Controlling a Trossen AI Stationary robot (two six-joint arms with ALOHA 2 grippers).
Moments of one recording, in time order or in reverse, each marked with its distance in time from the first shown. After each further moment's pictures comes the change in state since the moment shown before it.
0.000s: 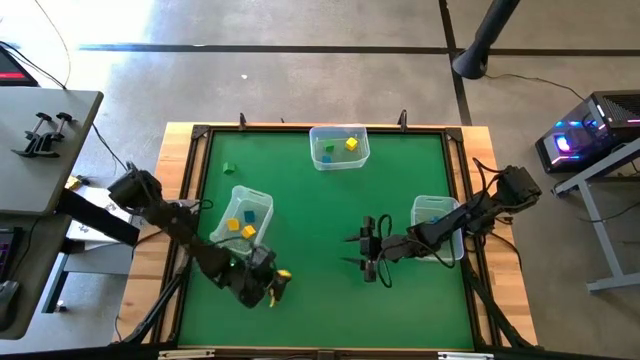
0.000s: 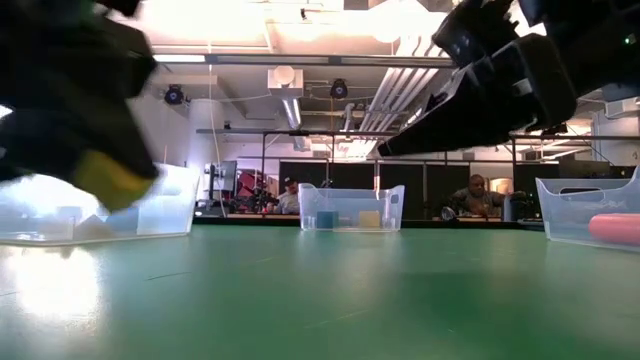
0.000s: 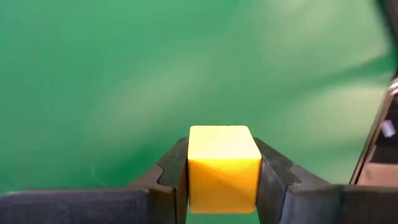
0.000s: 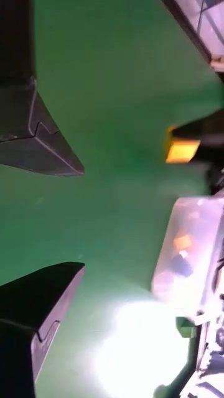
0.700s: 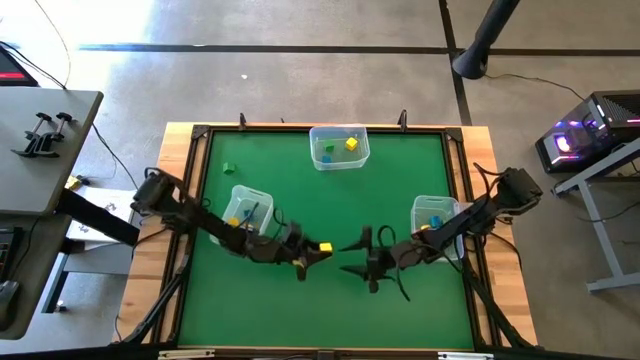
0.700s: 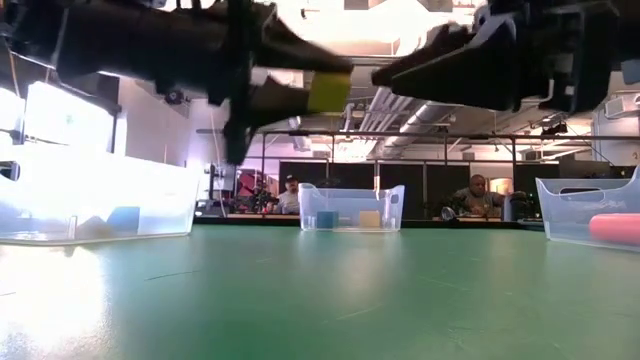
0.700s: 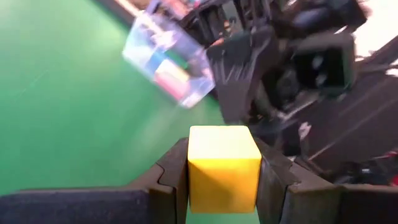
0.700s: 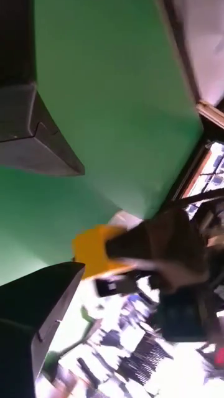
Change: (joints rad) left arm 0.295 0.183 -0.106 1.110 0.036 0.823; right arm 0.083 0.001 0.009 0.184 0.025 -0.432
